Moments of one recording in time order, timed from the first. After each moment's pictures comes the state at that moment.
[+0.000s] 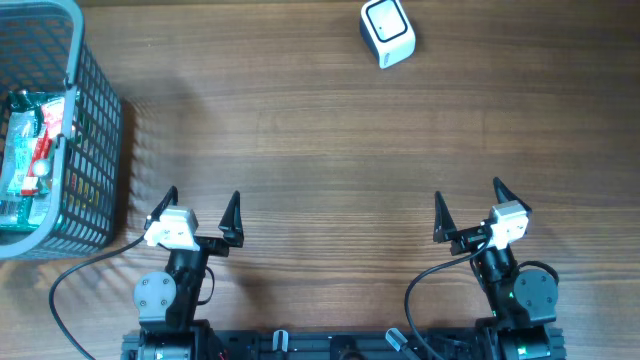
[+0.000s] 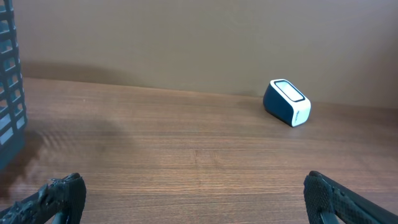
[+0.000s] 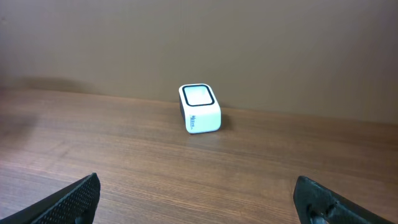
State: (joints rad) left arm 0.02 0.01 0.01 -0.05 0.17 -0.15; right arm 0.12 0.01 0.01 0.00 -0.11 -0.01
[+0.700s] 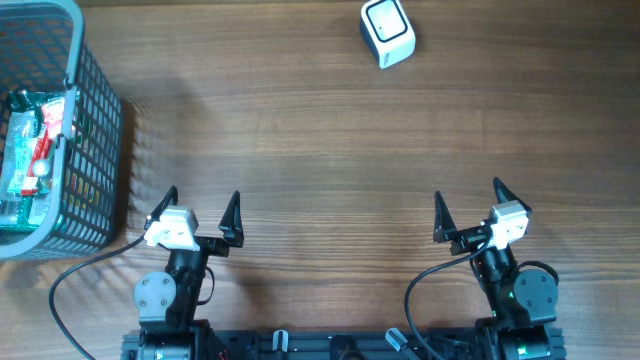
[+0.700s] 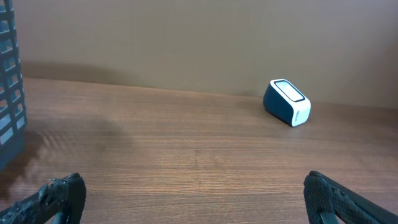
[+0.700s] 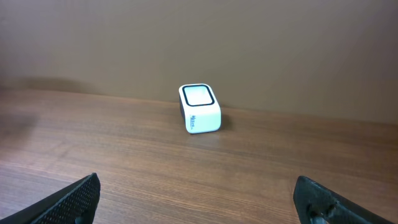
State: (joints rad) left arm 0.02 0.01 0.01 -0.05 0.17 -0.15; right arm 0.12 0.01 0.01 0.00 -0.11 -0.01
